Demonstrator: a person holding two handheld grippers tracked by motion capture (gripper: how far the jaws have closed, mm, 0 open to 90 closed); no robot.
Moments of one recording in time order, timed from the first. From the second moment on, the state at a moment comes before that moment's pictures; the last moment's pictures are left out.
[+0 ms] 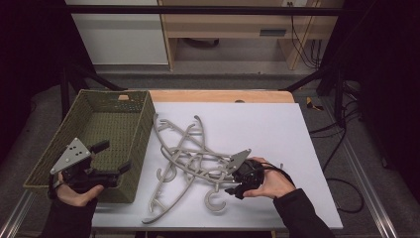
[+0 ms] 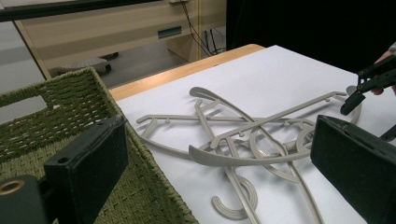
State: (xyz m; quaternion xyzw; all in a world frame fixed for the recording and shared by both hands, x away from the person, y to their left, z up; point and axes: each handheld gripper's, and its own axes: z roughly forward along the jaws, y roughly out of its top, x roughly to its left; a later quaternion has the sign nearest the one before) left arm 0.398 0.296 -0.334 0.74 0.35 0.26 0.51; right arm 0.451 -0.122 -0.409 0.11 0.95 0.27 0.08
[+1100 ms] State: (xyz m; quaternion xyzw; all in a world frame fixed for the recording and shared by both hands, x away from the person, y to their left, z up) left arm 0.398 0.294 -0.336 0.75 0.35 0.26 0.51; right arm 0.467 -0.096 -0.443 0.05 0.98 0.17 0.07
